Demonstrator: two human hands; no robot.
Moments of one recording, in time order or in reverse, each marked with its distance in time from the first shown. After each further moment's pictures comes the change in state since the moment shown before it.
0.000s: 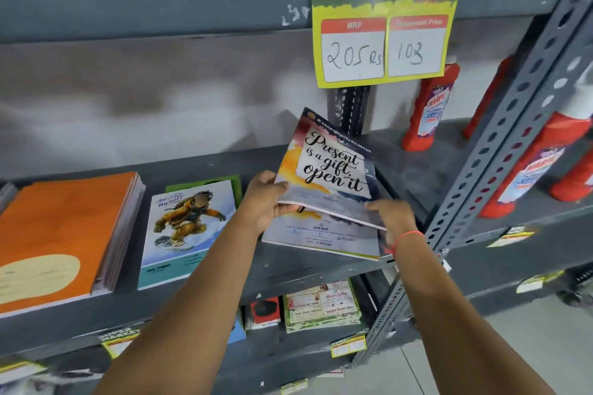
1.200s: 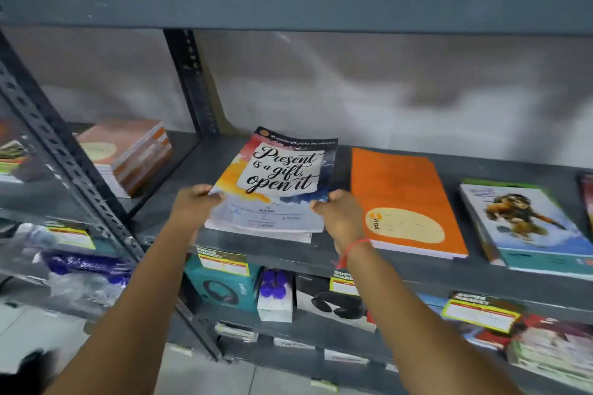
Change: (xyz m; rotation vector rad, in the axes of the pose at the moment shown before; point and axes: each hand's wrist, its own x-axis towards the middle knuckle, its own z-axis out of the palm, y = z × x) left_hand -0.228 0.046 -0.595 0.346 0.806 0.127; right_hand -0.374 0.079 0.479 -0.243 -0.552 -0.547
